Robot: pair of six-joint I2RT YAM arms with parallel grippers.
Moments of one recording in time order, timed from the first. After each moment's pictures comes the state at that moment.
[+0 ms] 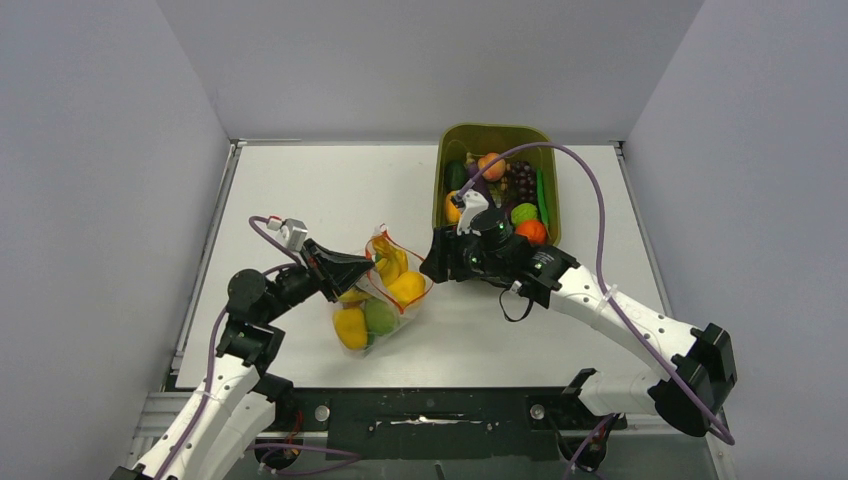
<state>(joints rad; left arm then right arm) -0.33 0.63 0.41 0.40 0.64 -0.62 0.80 1.25 1.04 -0.39 -0.07 0.52</state>
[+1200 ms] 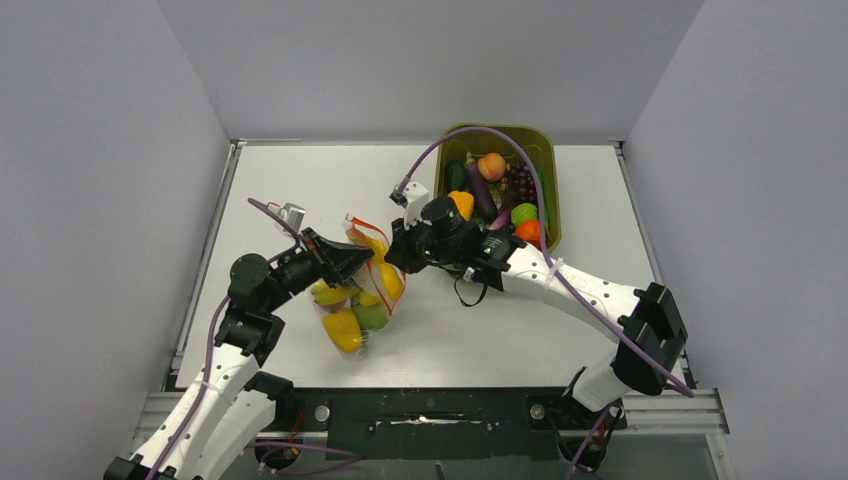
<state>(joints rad) -0.33 0.69 0.50 0.30 0.57 -0.74 0.91 1.52 1.25 -0.26 -0.12 0.28</state>
